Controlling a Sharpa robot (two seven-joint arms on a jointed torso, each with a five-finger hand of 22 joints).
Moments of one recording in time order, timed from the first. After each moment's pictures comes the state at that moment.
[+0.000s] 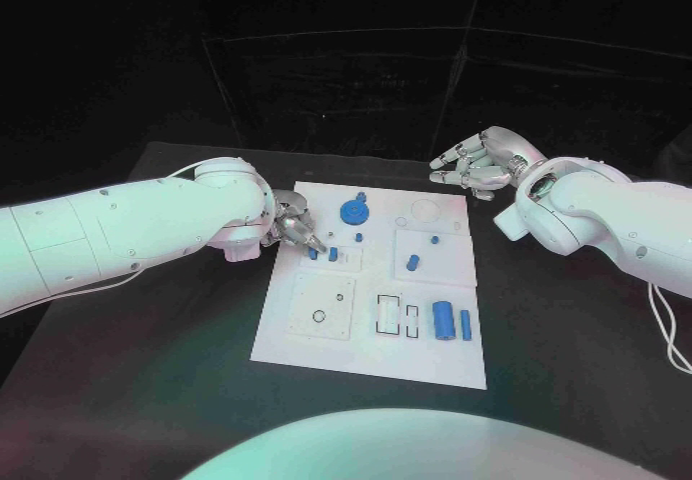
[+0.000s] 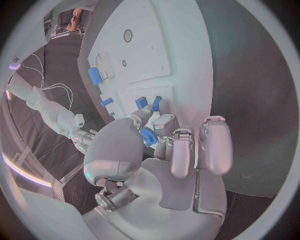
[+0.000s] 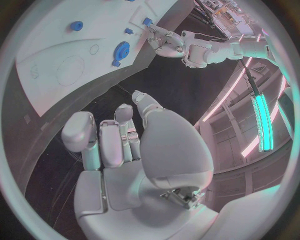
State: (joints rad) left arm 1.33 -0.71 -0.16 1.41 -1.04 0.19 -0.52; left_hand 0.96 -0.06 0.44 0.05 0.04 0.93 0.01 0.73 0.47 1.31 -0.05 1.17 0.99 1.46 -0.10 1.57 1.31 0.06 1.47 0.01 1.37 1.31; right arm 1.22 -0.84 0.01 1.43 -0.84 -0.34 0.01; right_hand 1.33 -0.07 0.14 0.07 0.37 0.98 0.14 0.12 0.07 1.20 0.05 0.95 0.89 1.47 -0.03 1.34 1.21 0.10 1.33 0.07 1.32 0.97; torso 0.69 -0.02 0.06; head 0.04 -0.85
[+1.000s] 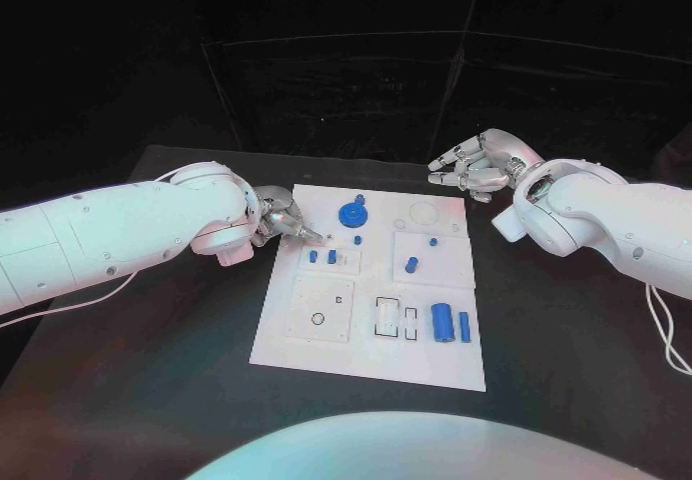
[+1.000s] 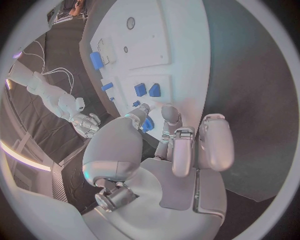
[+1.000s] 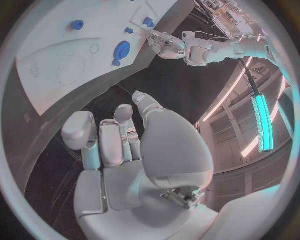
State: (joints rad) left arm 1.33 -0.76 -0.16 1.44 -0.95 0.04 -0.50; left_hand 0.95 -0.06 0.32 0.11 0.04 0.77 0.10 0.64 0.41 1.13 0.01 0.96 0.71 1.47 -0.06 1.55 1.31 0.07 1.44 0.04 1.28 1.22; right arm 1.22 -0.84 0.01 1.43 -0.84 -0.34 0.01; right_hand 1.32 -0.07 0.14 0.08 0.37 0.98 0.14 0.12 0.07 1.20 0.05 0.95 0.89 1.47 -0.03 1.33 1.19 0.10 1.33 0.07 1.31 0.95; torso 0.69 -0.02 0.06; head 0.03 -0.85
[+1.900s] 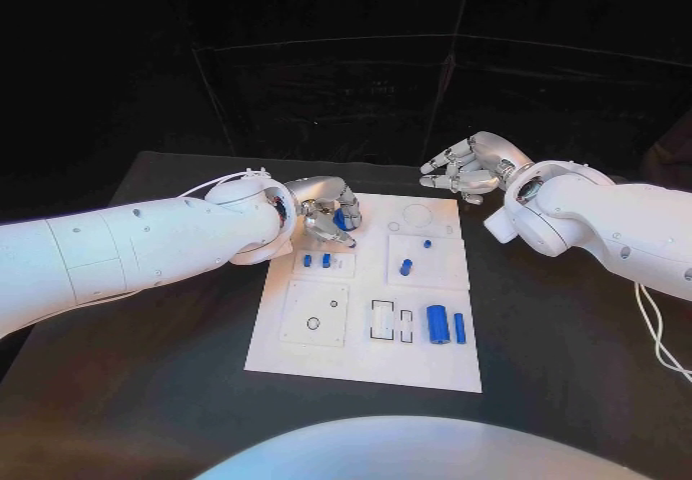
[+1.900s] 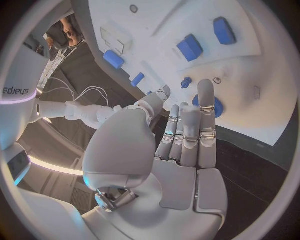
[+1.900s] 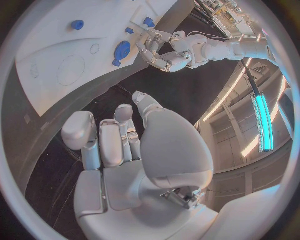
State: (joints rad) left arm 1.33 -0.61 -0.22 1.34 -1.18 -0.18 0.02; left_hand 1.29 -0.15 0.39 -0.09 0.05 0.81 0.15 0.40 0.18 0.84 0.09 0.50 0.29 1.32 0.01 1.03 0.87 0.18 1.22 0.11 0.63 0.59; right arm 1.22 -0.83 0.01 1.42 -0.84 -0.34 0.01; right_hand 1.32 -0.07 0.14 0.08 0.38 0.98 0.14 0.12 0.07 1.20 0.05 0.95 0.89 1.47 -0.03 1.33 1.19 0.10 1.33 0.07 1.31 0.95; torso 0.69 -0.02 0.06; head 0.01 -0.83
